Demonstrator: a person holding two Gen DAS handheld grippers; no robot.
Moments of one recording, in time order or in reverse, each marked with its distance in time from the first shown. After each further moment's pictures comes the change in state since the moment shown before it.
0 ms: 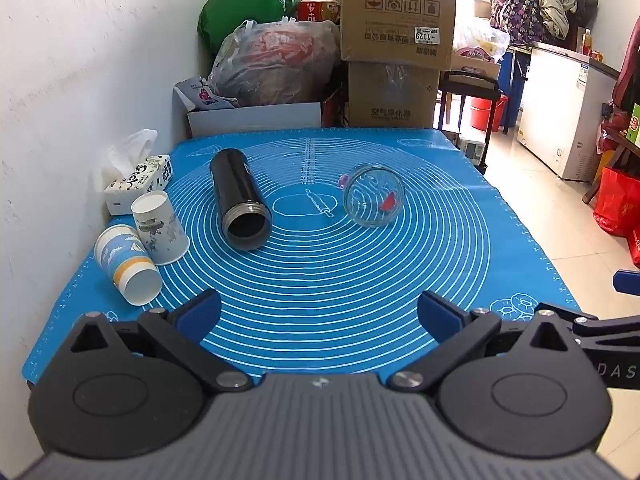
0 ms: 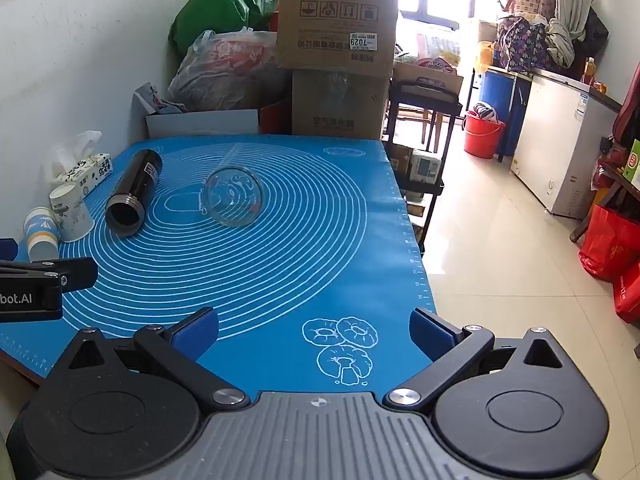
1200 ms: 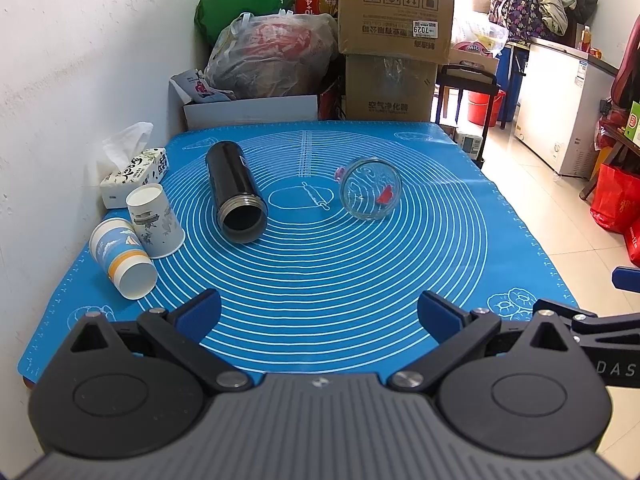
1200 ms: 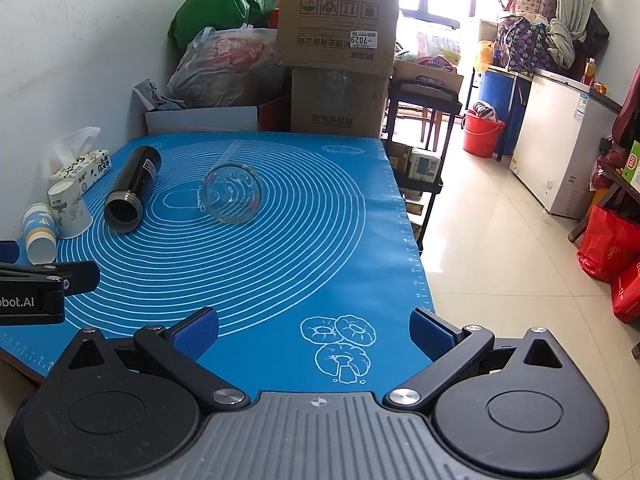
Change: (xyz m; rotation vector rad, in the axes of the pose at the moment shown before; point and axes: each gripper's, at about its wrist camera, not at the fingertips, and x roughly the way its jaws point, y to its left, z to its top) left arm 0.004 0.000 -0.002 -0.009 0.018 -0.012; right arm 0.003 0.001 -0.002 -0.008 0.006 -0.001
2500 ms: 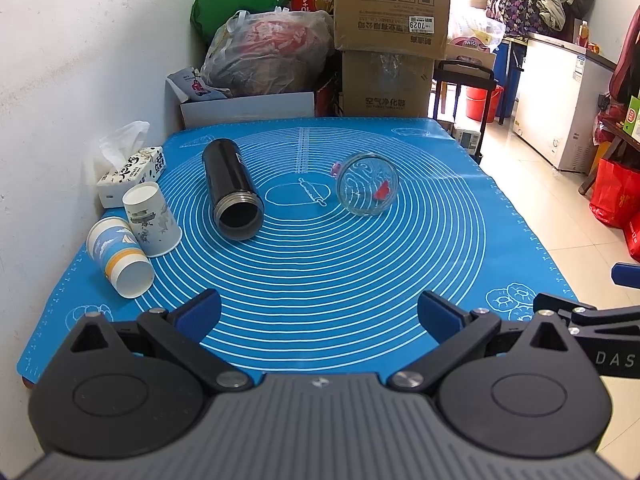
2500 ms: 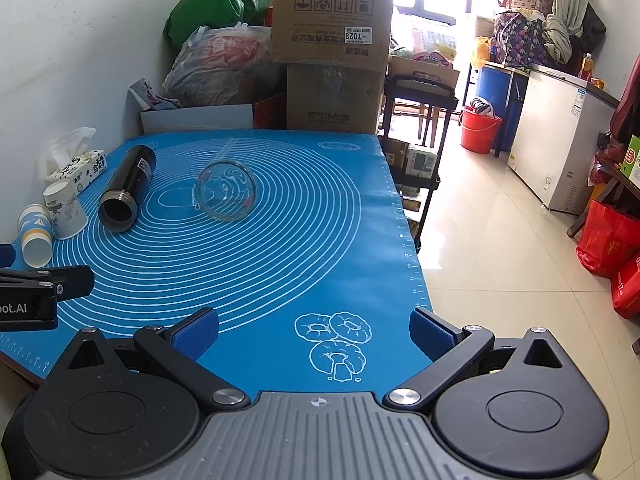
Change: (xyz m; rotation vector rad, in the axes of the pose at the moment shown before) left arm 0.002 -0.003 -0.002 0.013 0.015 -0.003; right arm 0.007 -0.005 -0.004 0.011 0.006 -0.005
